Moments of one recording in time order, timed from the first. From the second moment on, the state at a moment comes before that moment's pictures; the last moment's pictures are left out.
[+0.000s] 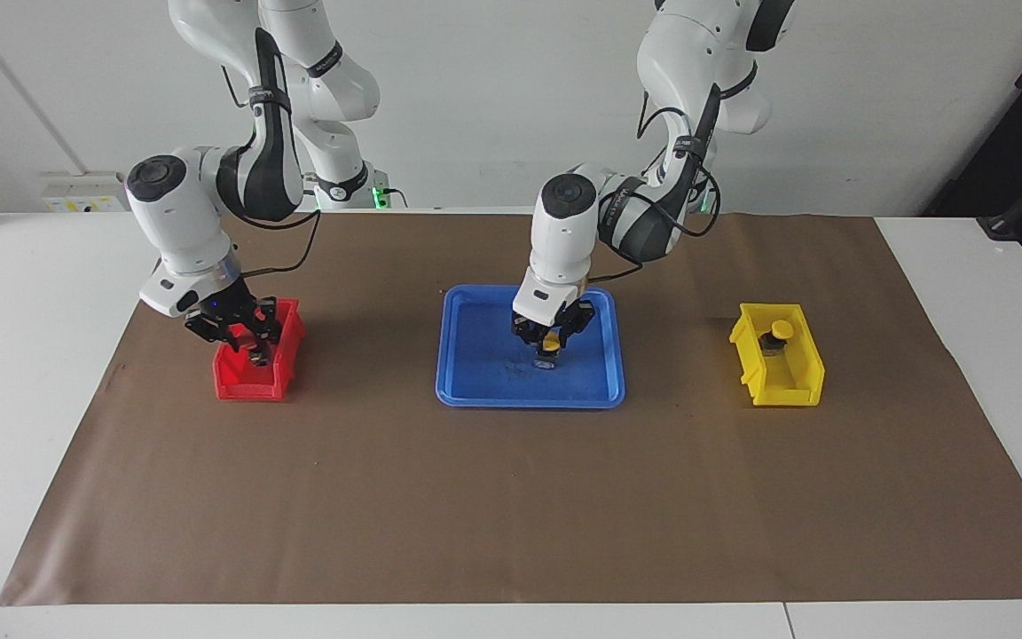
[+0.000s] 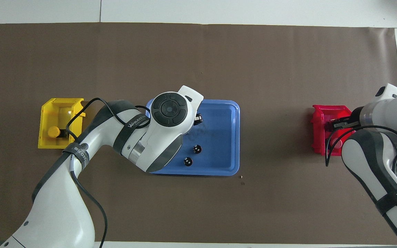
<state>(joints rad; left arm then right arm) -0.62 0.34 -0.10 -1.81 0.06 2.17 -0.94 -0.06 -0.01 -0.05 -2.27 -0.03 2.34 -0.31</state>
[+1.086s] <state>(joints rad) -0.05 0.25 -0.05 -1.63 0.06 1.86 -0.18 -0.01 -0.11 -0.04 -1.70 -0.03 1.49 -0.05</state>
